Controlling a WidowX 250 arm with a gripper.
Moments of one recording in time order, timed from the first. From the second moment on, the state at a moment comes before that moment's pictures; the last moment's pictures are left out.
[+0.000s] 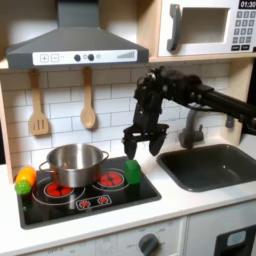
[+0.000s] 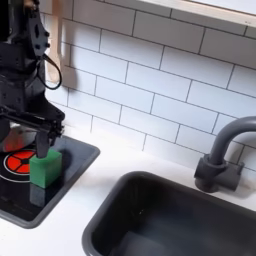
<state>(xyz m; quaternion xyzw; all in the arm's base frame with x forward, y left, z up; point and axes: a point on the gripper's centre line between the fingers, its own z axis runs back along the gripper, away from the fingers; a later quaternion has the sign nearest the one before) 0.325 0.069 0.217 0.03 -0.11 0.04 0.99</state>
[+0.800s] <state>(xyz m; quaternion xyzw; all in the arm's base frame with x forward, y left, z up) 0.352 0.069 0.195 0.03 -0.09 0.04 0.99</state>
